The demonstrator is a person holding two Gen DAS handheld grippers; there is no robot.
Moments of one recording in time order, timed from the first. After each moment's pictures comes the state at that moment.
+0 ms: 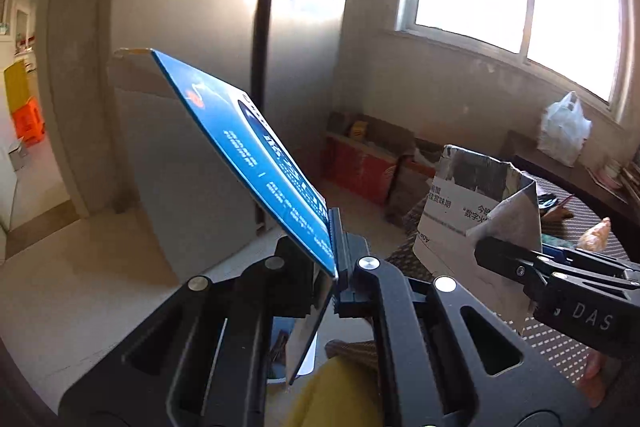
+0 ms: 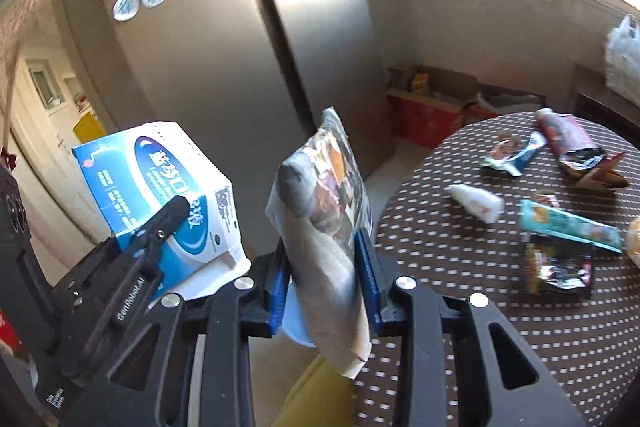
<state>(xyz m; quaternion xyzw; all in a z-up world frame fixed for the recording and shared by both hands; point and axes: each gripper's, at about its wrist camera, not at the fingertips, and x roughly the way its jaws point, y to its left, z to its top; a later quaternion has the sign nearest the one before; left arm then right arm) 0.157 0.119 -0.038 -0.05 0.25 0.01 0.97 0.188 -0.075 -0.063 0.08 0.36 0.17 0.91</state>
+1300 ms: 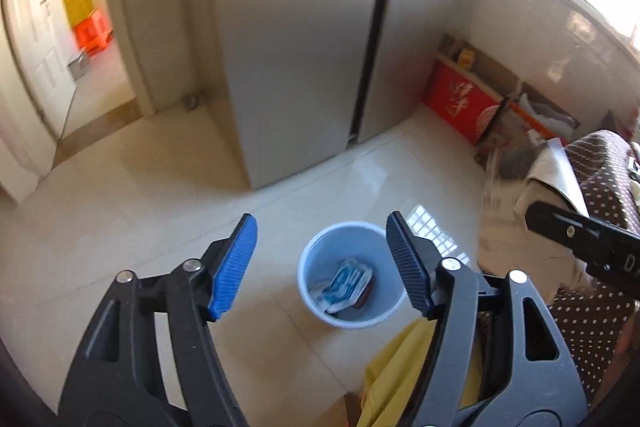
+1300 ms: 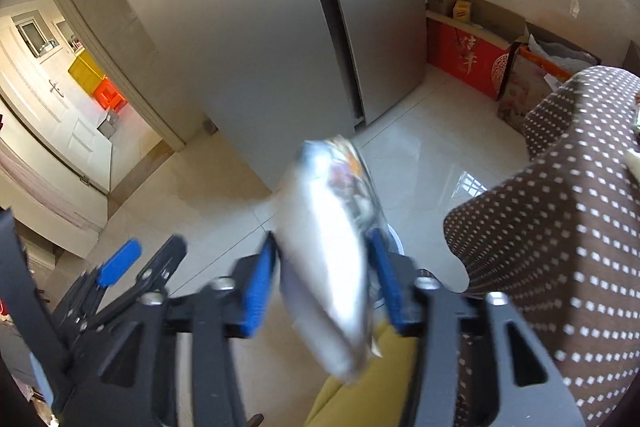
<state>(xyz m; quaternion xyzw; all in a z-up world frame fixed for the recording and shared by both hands) 0.193 0.244 -0.148 -0.11 0.41 0.16 0.89 0.271 0.055 -0.151 0.03 0.48 0.19 0.85</state>
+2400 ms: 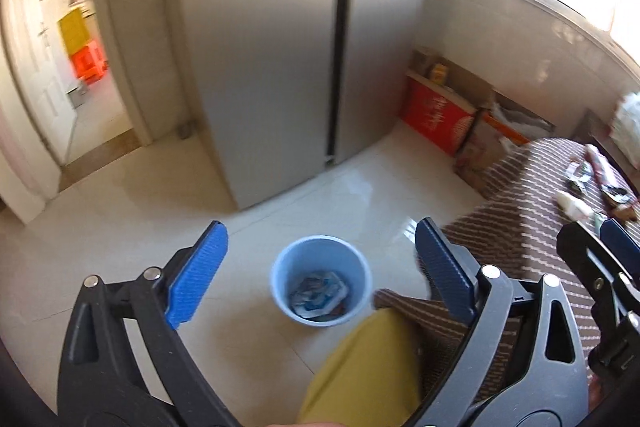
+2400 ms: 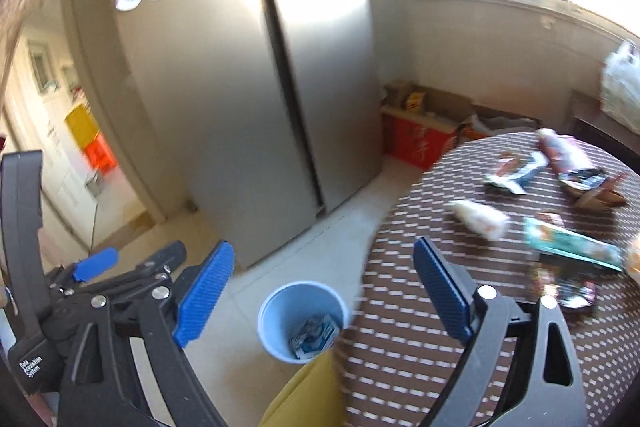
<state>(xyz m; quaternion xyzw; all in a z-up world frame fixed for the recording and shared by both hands) 0.180 0.134 -0.061 -0.07 0.38 0.13 0.92 0.186 -0.074 -0.072 0.05 0.32 0.14 0.94</state>
